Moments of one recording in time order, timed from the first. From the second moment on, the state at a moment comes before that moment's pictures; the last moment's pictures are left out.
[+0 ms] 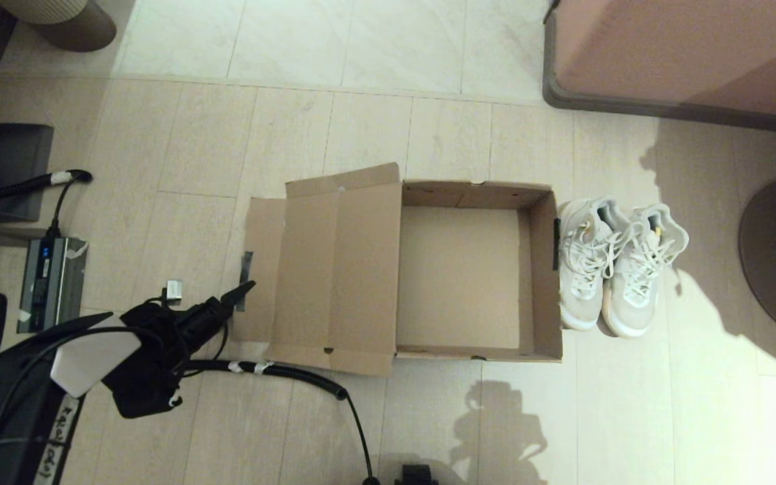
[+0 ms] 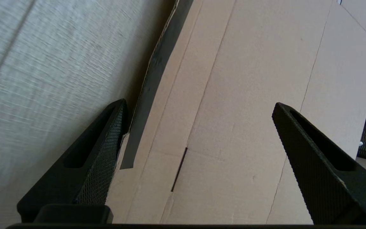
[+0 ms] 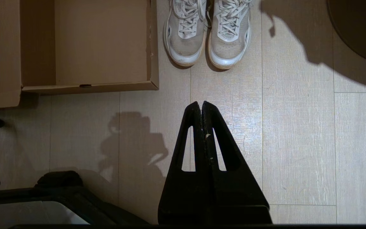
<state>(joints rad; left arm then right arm) 0.20 2.80 -1.37 -1.53 -0.69 -0.80 -0.01 0.00 0.00 -0.01 -0.06 0.09</state>
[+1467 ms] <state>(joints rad) 0.23 2.79 -1.25 -1.52 -0.69 -0.63 -0.01 0.00 0.00 -0.01 -0.05 0.09</state>
